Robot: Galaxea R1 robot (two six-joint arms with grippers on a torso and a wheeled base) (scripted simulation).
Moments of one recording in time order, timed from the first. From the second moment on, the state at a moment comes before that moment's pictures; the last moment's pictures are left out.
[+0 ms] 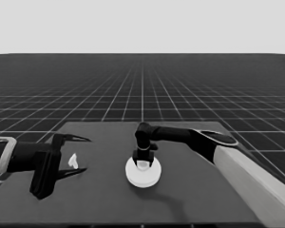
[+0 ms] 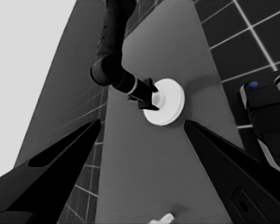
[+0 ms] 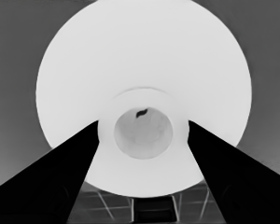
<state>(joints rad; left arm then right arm) -0.34 1.75 -0.42 0.31 0.68 0.35 -0.08 3.07 -1.76 -0.25 -1.51 1.44</state>
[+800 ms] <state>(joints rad) -0.34 1.75 -0.42 0.31 0.68 0.35 -0.08 3.07 -1.76 -0.25 -1.51 1.58</state>
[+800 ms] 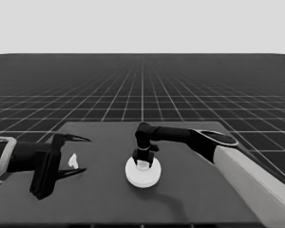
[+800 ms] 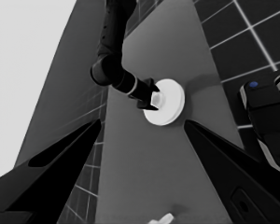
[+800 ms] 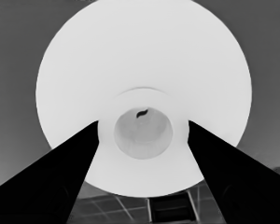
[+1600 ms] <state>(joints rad) -0.34 1.75 -0.42 0.31 0.68 0.35 -0.08 3.07 -1.76 -0.25 -1.51 1.71</state>
